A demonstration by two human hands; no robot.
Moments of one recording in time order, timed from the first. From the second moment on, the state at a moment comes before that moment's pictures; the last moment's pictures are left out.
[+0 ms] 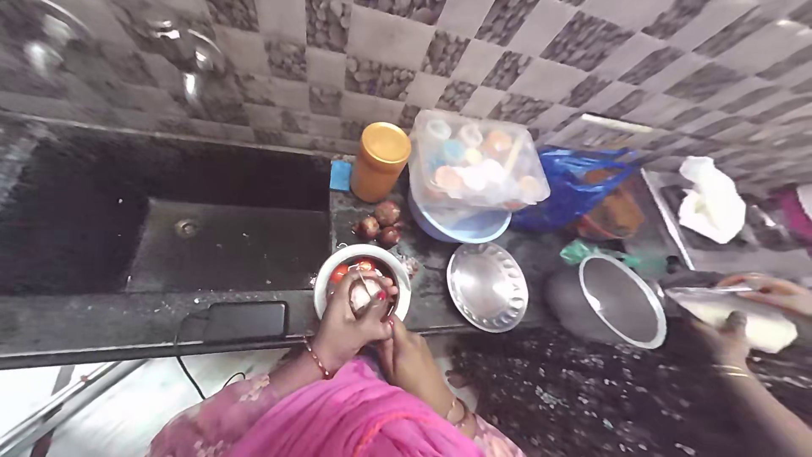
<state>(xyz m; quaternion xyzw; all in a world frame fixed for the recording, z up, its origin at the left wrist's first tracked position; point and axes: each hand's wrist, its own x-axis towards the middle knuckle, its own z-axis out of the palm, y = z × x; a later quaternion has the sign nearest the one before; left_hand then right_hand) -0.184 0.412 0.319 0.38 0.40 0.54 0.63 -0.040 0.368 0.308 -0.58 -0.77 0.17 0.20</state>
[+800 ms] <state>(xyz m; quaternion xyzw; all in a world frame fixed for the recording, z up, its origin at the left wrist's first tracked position) -0.191 0.407 0.306 0.35 0.34 0.52 0.70 -0.013 0.393 0.334 -0.47 -0.61 0.62 0.17</state>
